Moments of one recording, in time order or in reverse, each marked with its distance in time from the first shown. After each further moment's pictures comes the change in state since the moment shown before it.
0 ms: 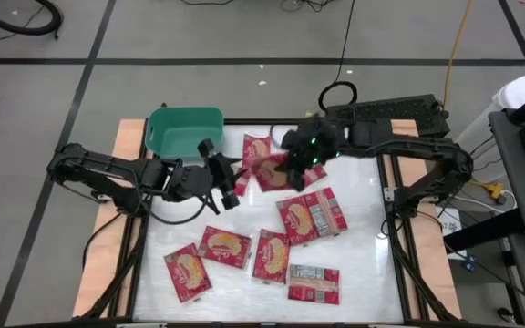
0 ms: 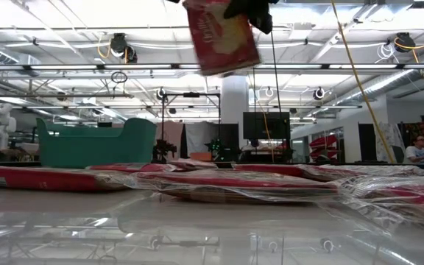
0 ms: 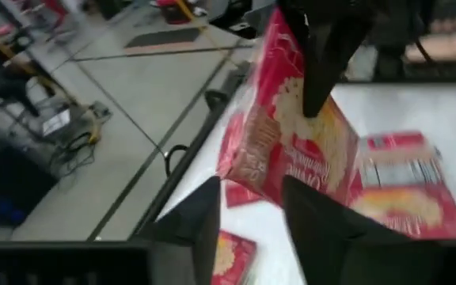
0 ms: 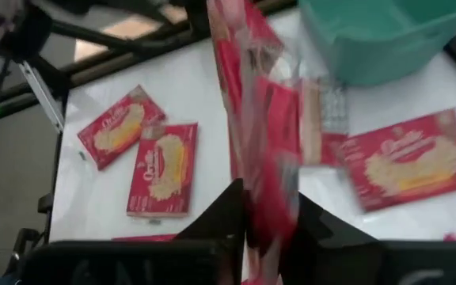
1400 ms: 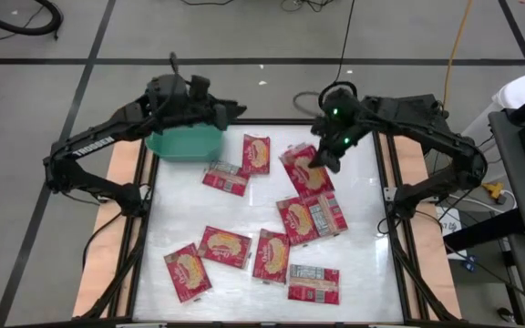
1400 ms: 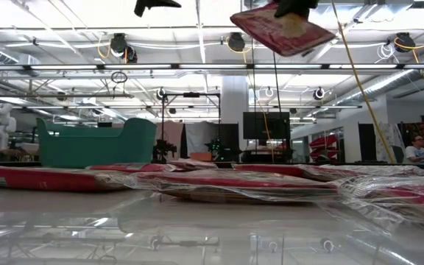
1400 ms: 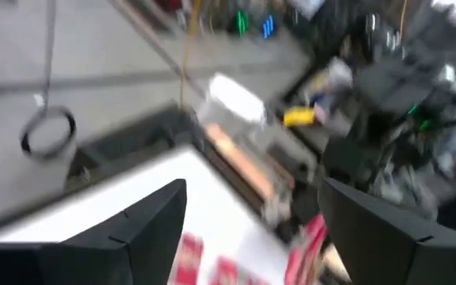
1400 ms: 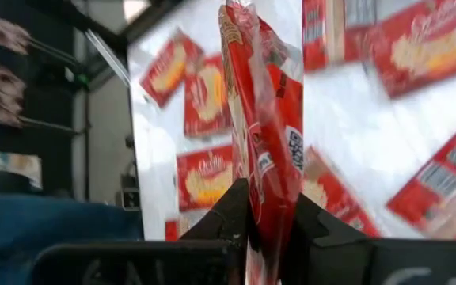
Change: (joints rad) left arm 0.581 -0.042 0.193 0.029 0.724 -0.554; right arm -0.247 -0.113 0.000 -0.385 -0.413 -0.029
